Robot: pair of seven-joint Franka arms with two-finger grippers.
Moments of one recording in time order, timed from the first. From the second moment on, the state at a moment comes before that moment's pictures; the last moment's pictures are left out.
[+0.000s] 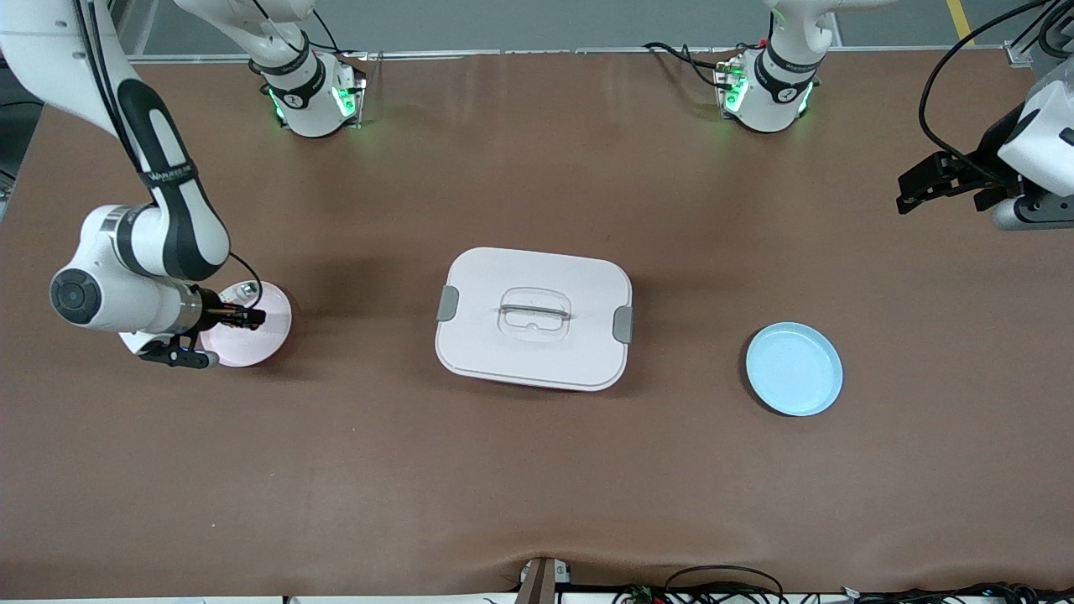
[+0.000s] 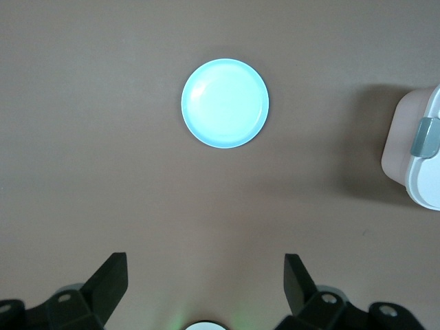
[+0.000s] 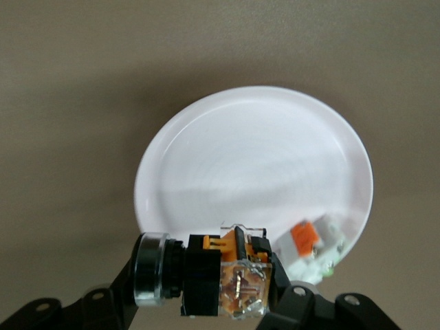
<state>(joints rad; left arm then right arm) 0.03 -0.01 -0.11 -1.55 0.01 1.48 -0.11 -0.09 0.36 0.02 -1.99 0.02 2.08 0.11</state>
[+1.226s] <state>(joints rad) 0.02 -0.01 -0.12 -1.62 -0.26 1.56 -0.11 0.59 0.36 0.03 -1.51 0.43 1.67 1.44</state>
